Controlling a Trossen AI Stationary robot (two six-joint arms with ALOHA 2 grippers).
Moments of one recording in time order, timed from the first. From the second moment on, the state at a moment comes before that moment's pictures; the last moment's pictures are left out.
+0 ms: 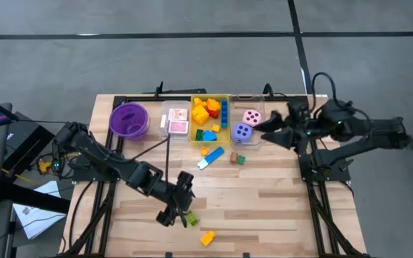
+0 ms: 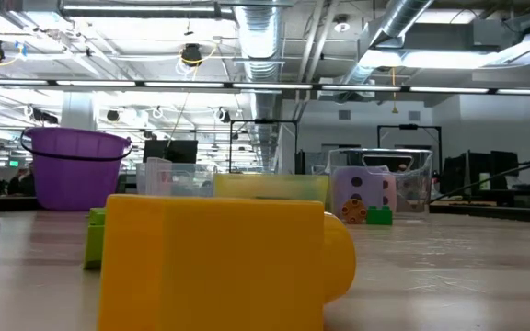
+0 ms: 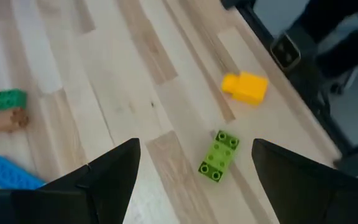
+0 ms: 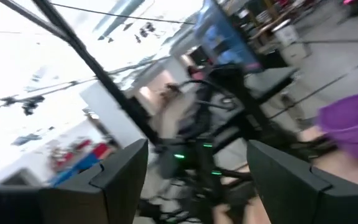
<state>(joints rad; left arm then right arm) -0.48 1.58 1.32 -0.64 -0.12 0.05 0.08 0.86 1.04 -0.03 -0.05 0.67</state>
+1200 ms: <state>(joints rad) -0.52 1.79 0.98 -0.16 -0.07 0.20 0.64 1.08 1.04 0.52 0.32 0.54</state>
